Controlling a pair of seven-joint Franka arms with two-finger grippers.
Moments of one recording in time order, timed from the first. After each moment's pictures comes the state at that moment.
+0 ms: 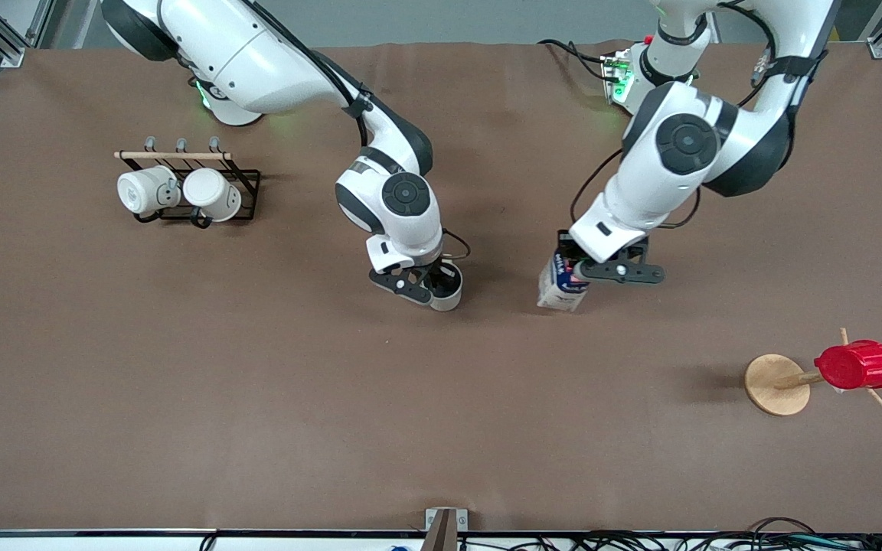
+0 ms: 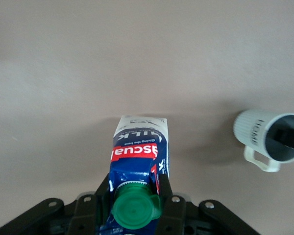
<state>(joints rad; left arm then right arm) -0.02 0.23 -0.51 -1.89 0.03 2.13 -0.45 0.48 0.73 0.33 -1.54 -0.28 2.28 1.35</state>
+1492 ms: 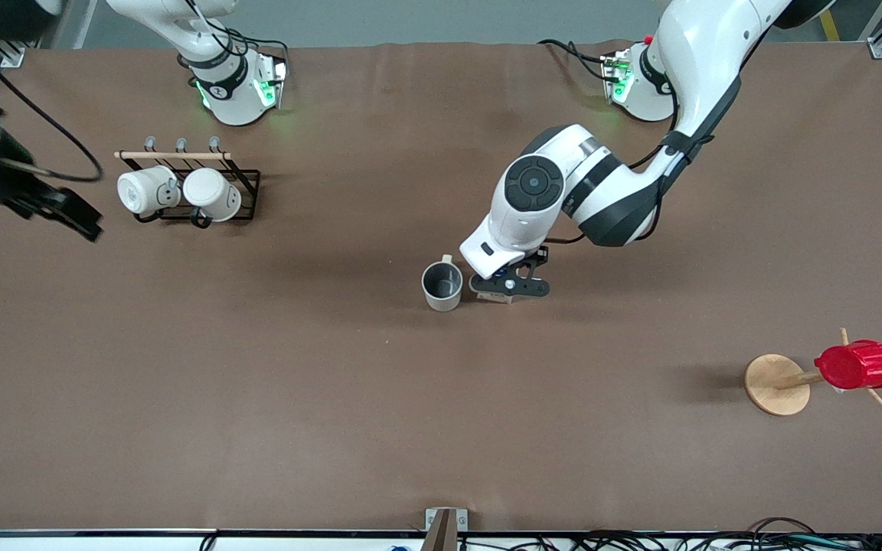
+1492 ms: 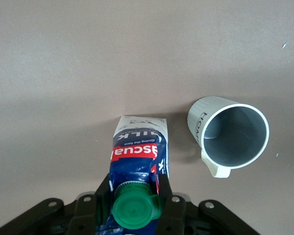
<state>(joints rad) -0.14 0.59 -0.66 -1.58 0.30 1.99 -0.74 0.01 0.01 0.06 -1.50 -0.11 1.55 0.36</state>
